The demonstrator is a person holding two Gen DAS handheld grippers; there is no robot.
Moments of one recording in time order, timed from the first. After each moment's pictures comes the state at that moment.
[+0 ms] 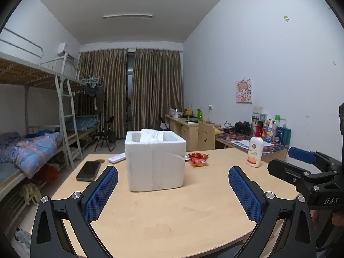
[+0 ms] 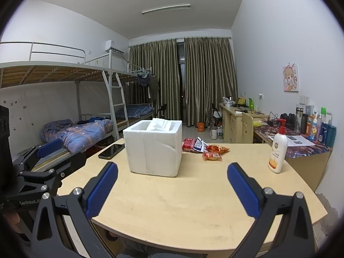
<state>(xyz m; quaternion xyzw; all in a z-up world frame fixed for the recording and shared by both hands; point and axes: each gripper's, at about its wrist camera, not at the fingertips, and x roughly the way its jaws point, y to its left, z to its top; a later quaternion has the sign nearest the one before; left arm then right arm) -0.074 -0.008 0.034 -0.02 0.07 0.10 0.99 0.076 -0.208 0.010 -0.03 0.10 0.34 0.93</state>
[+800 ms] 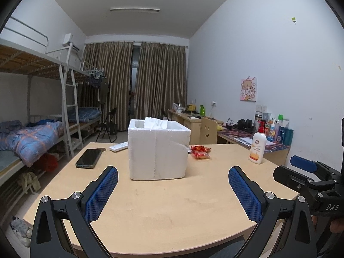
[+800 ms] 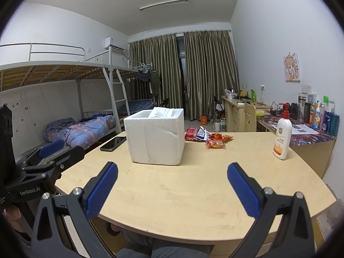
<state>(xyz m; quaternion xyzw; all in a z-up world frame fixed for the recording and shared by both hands) -0.071 -0.001 0.011 -0.05 0.09 0.10 0.99 0.077 -0.211 -0.012 -0.01 0.12 0.35 0.93</state>
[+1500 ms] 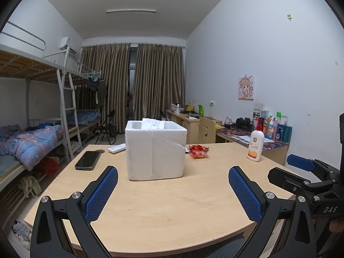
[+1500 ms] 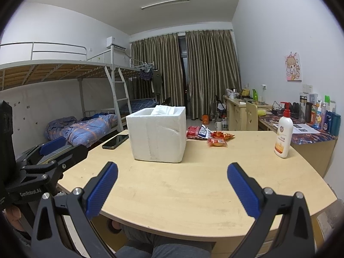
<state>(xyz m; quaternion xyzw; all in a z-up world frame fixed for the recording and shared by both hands) -0.074 -0.011 0.011 -0.04 0.09 0.10 0.99 0.074 -0.211 -0.016 -0.02 0.12 0.36 0.93</state>
